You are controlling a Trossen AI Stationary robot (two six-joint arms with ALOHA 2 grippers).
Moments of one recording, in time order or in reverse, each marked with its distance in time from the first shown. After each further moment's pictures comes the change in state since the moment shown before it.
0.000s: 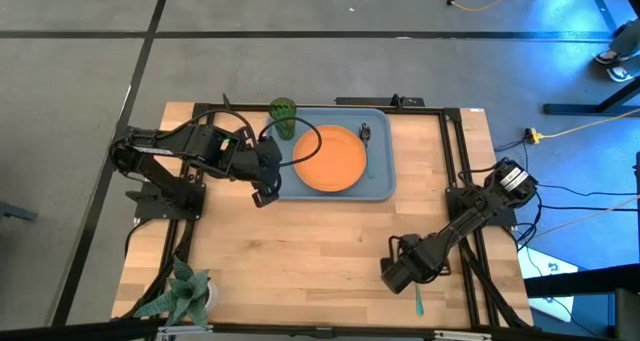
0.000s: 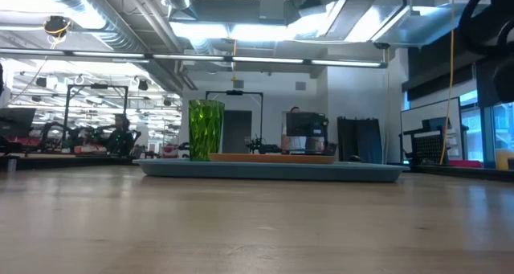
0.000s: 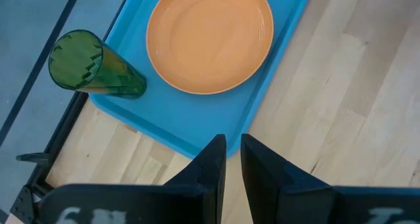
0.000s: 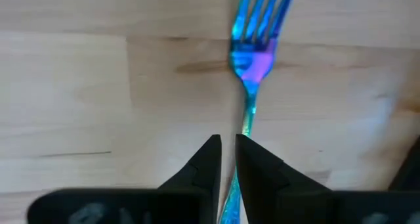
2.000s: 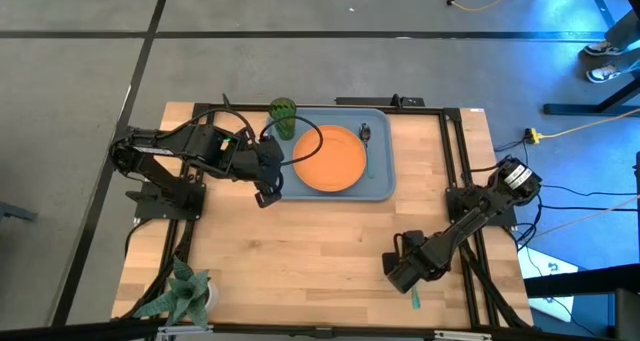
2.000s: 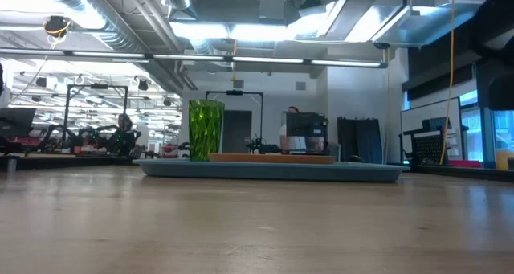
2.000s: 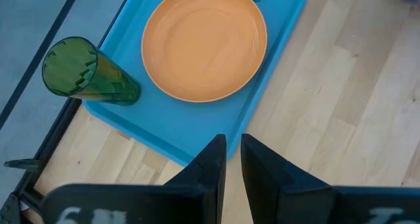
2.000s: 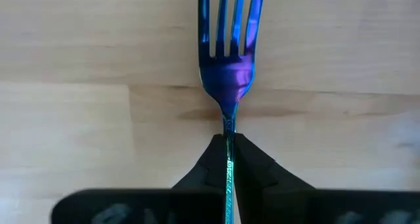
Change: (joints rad) left arm 0.000 0.000 0.000 0.037 0.001 -0.006; right arm 0.023 -0.039 -0.100 0.080 0.136 0.042
